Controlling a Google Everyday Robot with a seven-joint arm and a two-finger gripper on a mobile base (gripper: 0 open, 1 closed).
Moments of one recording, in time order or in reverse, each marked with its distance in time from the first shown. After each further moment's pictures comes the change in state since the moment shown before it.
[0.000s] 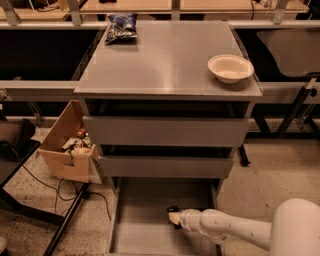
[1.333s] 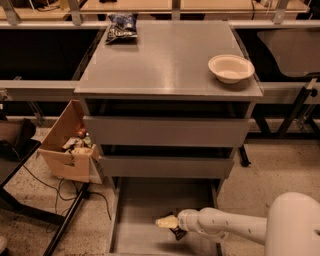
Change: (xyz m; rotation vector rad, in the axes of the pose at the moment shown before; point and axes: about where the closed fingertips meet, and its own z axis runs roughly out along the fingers) arm 0.002 0.016 -0.001 -0.024 0.041 -0.044
